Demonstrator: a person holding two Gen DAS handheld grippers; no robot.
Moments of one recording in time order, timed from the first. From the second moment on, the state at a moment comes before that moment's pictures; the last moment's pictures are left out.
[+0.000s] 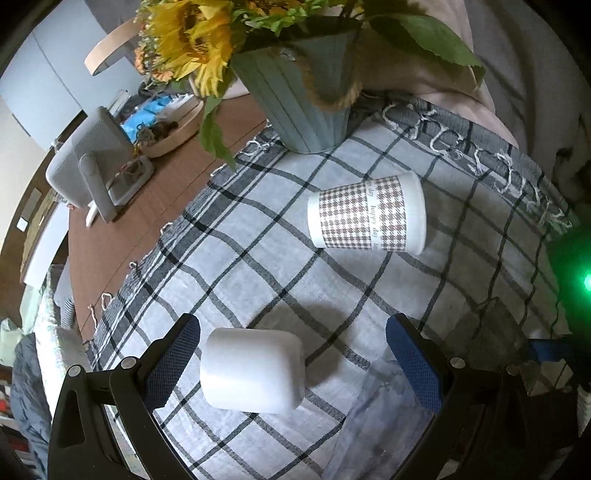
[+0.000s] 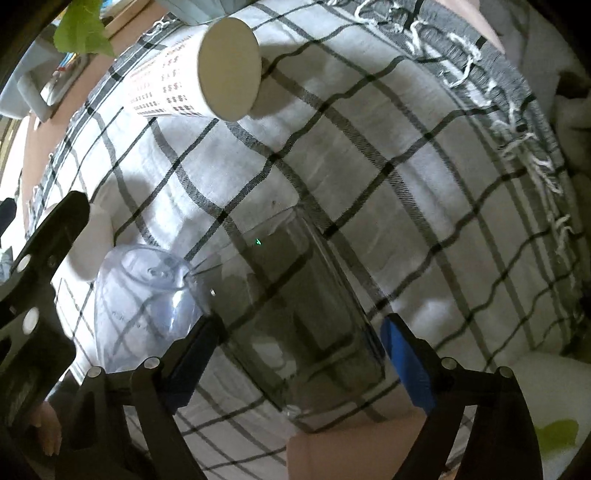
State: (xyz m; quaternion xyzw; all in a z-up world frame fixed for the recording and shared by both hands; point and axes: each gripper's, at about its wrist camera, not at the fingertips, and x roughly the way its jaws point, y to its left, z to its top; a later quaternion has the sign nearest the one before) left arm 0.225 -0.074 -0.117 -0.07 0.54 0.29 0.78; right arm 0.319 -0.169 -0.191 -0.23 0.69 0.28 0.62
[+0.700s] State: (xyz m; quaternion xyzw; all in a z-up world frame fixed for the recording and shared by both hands) left arm 0.211 -0.079 -0.104 -0.03 0.53 0.26 0.81; right arm 0.309 -0.190 -0.179 -0.20 0.69 0.23 0.66
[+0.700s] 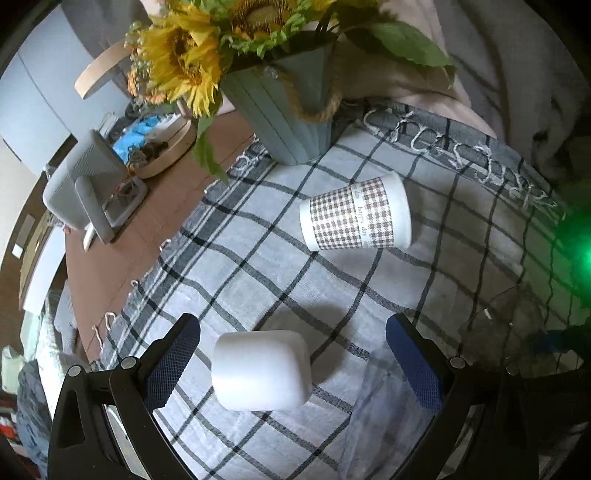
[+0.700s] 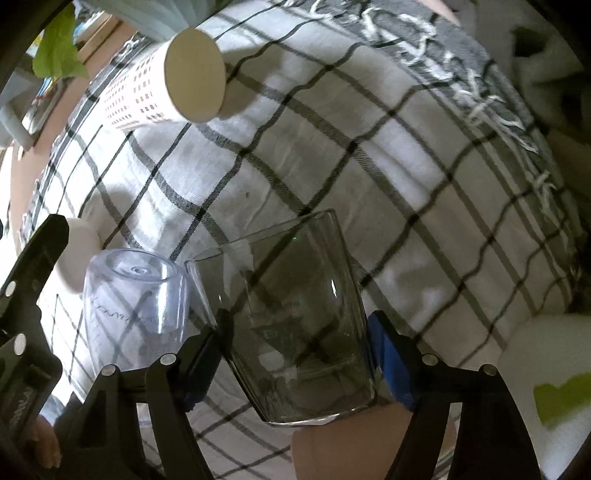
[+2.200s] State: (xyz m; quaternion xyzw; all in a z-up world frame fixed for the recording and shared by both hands) left arm 0.086 0.041 -0.103 0.10 0.55 0.02 0.83; right arm 0.075 -0.159 -0.134 0.15 0.70 0.03 0.70
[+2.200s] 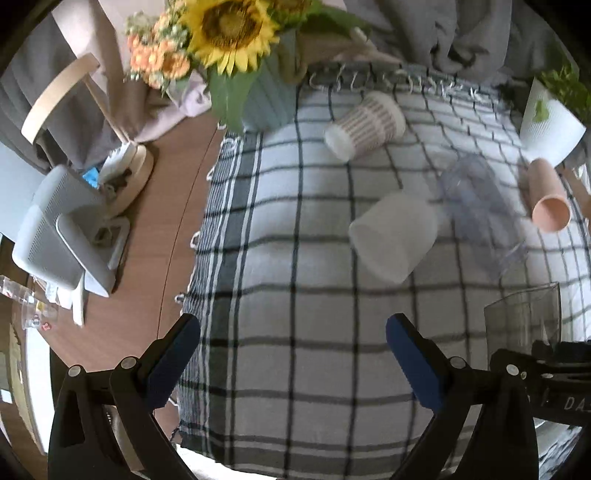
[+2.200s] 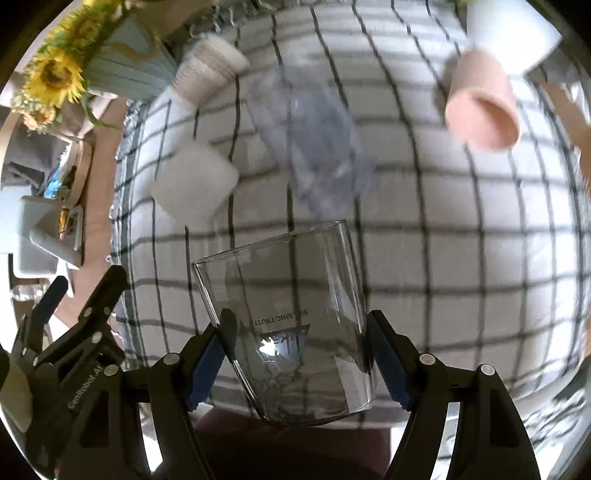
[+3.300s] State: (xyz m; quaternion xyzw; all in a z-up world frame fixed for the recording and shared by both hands) left arm 0.052 0.050 -0.140 0.09 0.61 0.01 0.79; right arm 0.050 -0.115 -0.166 0.13 0.70 -0.02 0.70
